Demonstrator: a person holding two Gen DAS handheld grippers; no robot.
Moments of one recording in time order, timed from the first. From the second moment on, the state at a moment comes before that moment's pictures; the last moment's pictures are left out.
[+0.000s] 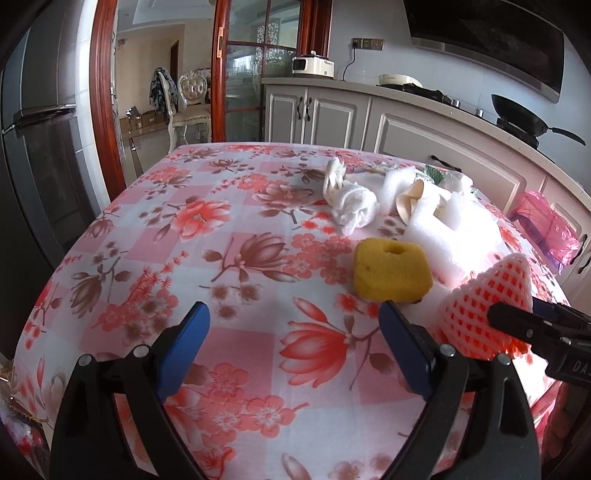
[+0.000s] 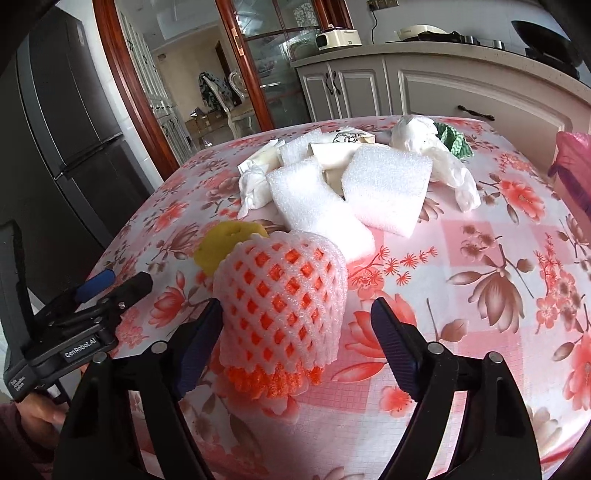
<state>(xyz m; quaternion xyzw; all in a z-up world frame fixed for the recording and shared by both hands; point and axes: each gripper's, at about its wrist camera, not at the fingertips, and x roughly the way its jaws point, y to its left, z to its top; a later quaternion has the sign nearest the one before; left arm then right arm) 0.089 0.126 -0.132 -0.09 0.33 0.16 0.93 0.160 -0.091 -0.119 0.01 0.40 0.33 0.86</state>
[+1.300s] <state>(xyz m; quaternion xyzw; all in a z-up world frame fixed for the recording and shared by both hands) 0.181 0.066 -0.147 -0.02 0.37 0.10 0.92 0.145 -0.143 -0.099 0.02 0.28 0.27 0.92</state>
